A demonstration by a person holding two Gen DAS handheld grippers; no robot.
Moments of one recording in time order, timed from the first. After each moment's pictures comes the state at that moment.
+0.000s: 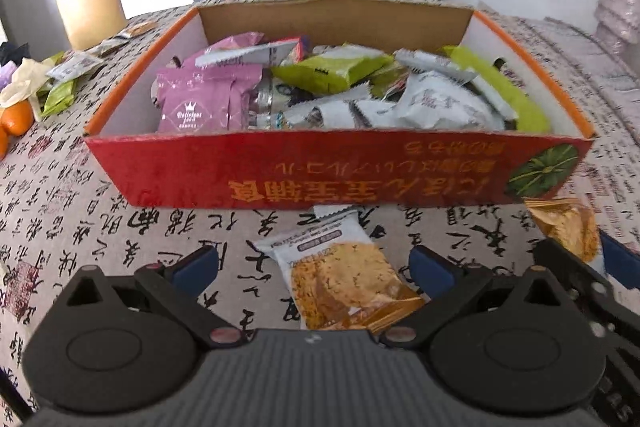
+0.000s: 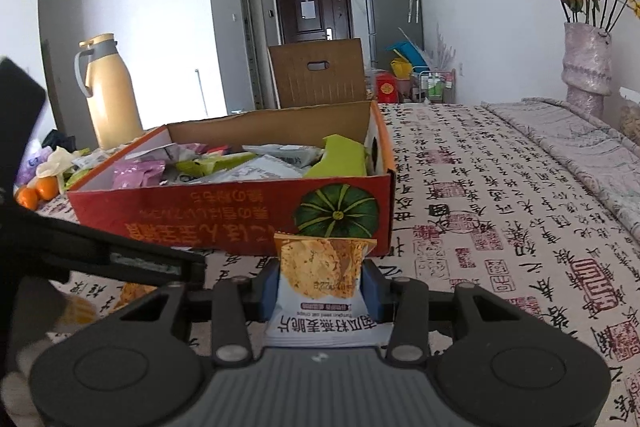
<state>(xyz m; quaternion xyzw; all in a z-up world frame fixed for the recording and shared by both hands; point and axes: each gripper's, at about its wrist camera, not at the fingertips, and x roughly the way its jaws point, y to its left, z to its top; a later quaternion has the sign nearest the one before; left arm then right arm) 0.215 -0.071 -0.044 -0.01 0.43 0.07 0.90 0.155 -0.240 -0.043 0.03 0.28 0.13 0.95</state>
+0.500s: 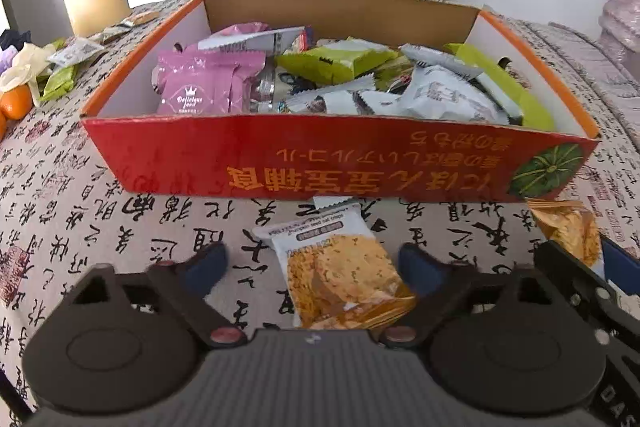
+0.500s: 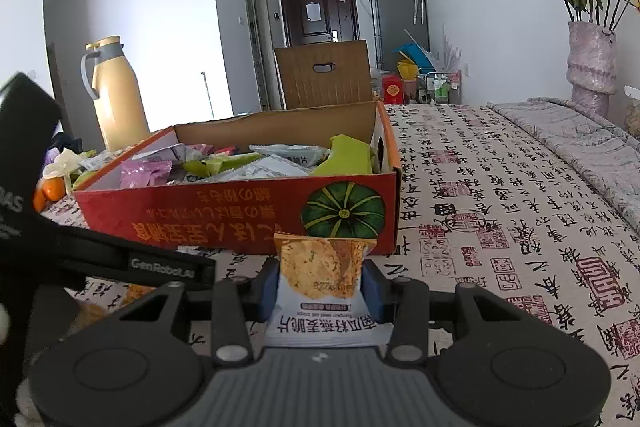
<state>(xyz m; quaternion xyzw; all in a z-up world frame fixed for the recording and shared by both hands) 0.209 -0.069 -0.047 -0.03 0.42 0.06 0.90 0.154 -0.240 -0.043 0.03 0.27 0.13 0.95</state>
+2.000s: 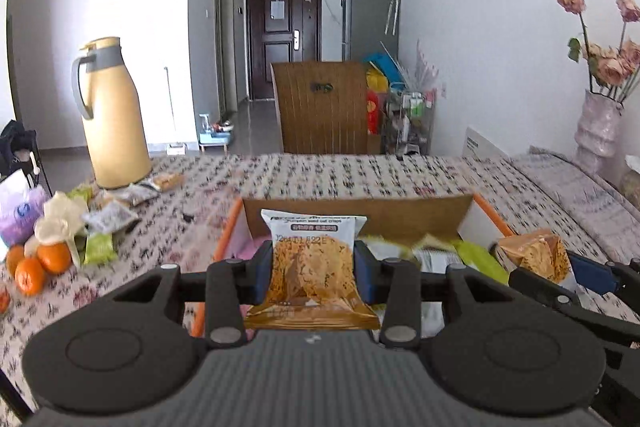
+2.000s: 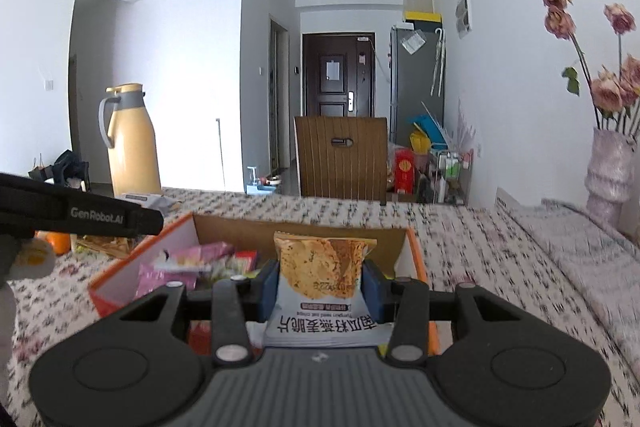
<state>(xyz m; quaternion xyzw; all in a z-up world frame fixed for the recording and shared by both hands) 0.216 -0.023 0.066 -0.01 0.23 0.05 0.97 0.192 -0.199 0.037 -0.01 0.17 0.14 0.97</state>
